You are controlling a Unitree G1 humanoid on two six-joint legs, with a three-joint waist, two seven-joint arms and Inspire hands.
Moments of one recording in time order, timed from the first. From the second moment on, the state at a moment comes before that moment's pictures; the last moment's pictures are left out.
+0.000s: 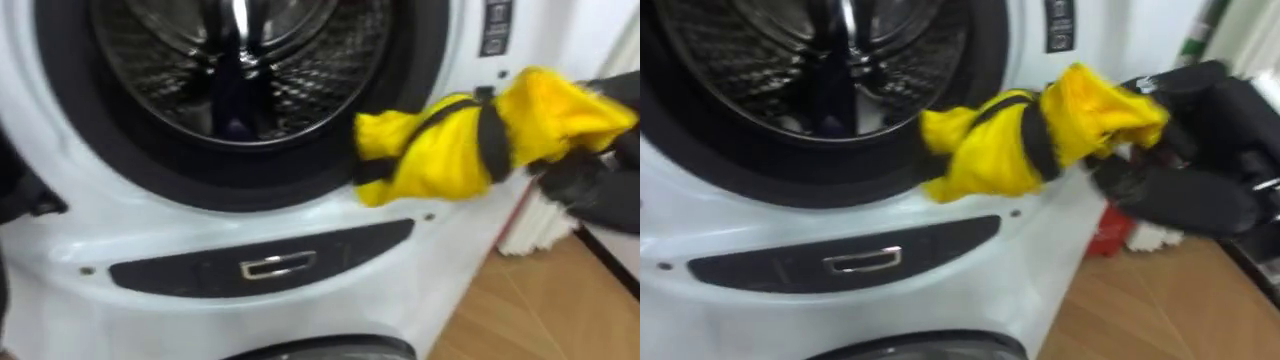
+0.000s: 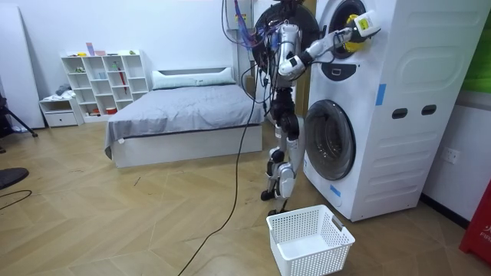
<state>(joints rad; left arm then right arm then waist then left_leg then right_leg) 0.22 0.28 0.24 0.92 0.23 0.10 0.02 0.16 -0.55 -0.52 -0.63 0.47 0.16 0.32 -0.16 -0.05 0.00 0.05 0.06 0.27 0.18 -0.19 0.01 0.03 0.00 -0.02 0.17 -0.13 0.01</state>
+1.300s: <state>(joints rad) 0.08 0.31 -0.01 1.19 0.08 0.06 0.07 0.32 -0.45 -0.33 0.06 0.39 0.11 0.21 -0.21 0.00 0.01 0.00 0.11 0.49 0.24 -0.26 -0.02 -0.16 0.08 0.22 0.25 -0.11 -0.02</state>
